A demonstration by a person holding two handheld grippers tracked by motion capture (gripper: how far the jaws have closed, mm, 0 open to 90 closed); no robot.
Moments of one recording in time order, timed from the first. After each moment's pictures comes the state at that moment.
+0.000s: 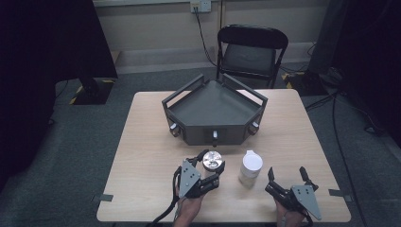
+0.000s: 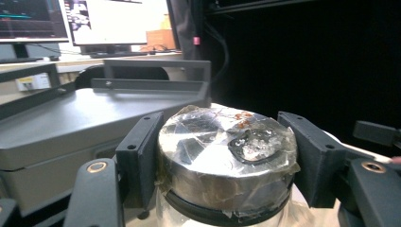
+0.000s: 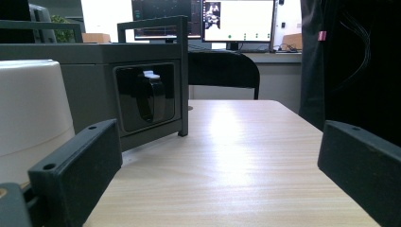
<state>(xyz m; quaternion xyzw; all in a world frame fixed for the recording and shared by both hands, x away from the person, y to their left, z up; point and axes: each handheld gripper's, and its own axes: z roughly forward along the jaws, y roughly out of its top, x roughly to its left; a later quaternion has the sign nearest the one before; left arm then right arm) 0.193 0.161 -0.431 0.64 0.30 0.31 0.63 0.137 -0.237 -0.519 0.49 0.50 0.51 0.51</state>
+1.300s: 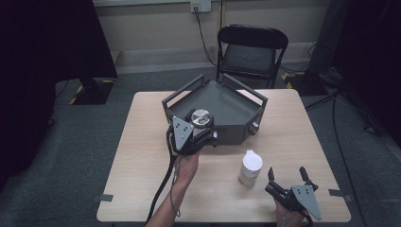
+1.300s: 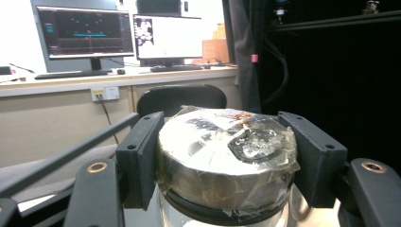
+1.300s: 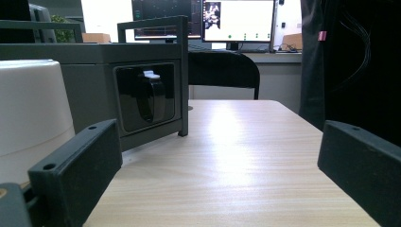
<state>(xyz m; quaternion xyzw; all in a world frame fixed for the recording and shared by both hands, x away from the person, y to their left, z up) 0.256 0.144 -0.361 0.60 0.37 0.38 0.61 0.137 -0.237 -0.519 0.49 0.50 0.51 0.51</state>
